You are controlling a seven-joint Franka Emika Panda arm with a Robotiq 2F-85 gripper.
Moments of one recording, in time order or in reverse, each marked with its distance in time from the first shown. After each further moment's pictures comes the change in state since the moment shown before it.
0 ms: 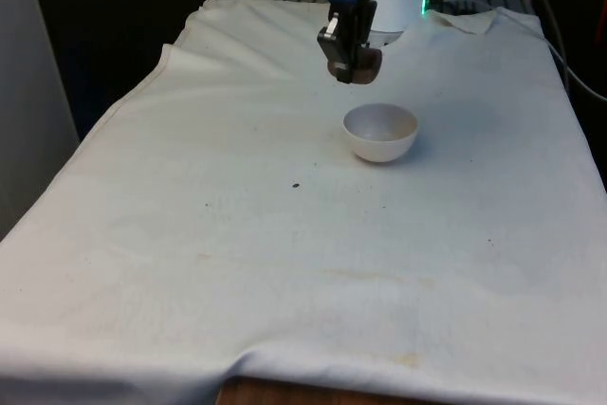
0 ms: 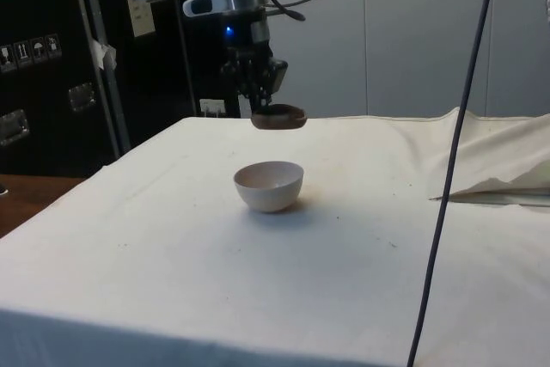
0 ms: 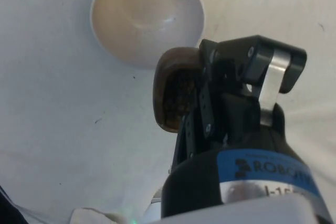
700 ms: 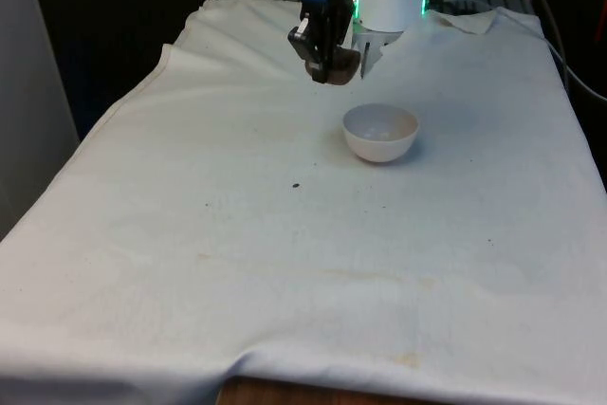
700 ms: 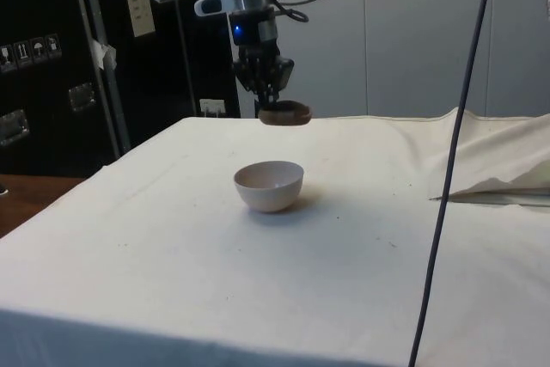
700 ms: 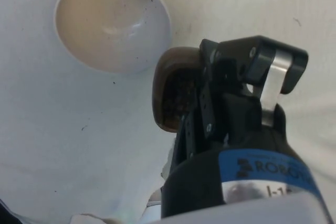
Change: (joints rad) arm -0.002 0.009 -0.057 -0.001 0.000 0.012 0.015
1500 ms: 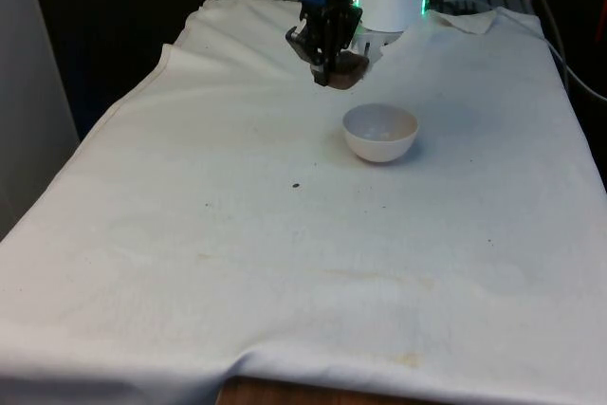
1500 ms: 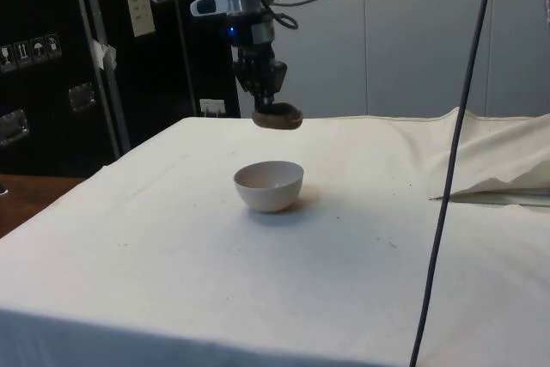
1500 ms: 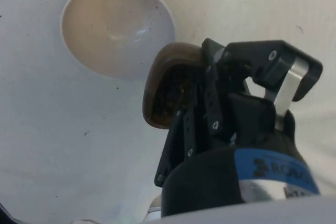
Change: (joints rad) arm 0.001 0.006 0.008 0.002 0.003 0.022 0.176
